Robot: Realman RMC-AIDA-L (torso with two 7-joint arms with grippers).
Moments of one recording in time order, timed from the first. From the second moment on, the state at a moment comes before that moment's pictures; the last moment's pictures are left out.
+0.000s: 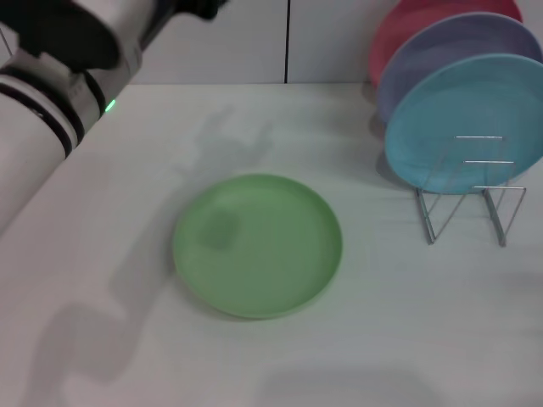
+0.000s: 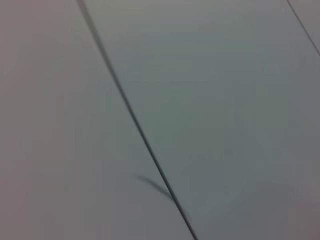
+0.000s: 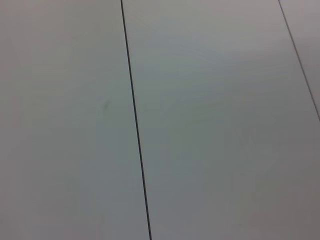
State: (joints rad) left arm -0.19 -2.07 -1.22 -1.62 2.89 0.00 0.47; right arm 0.26 2.08 -0.61 0.19 -0.49 -1.77 0.22
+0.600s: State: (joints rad) left arm -0.40 -2.07 -1.46 -1.79 2.89 -0.95 0.49; right arm 0.27 2.09 -0.61 0.18 -0.51 -1.77 0.22
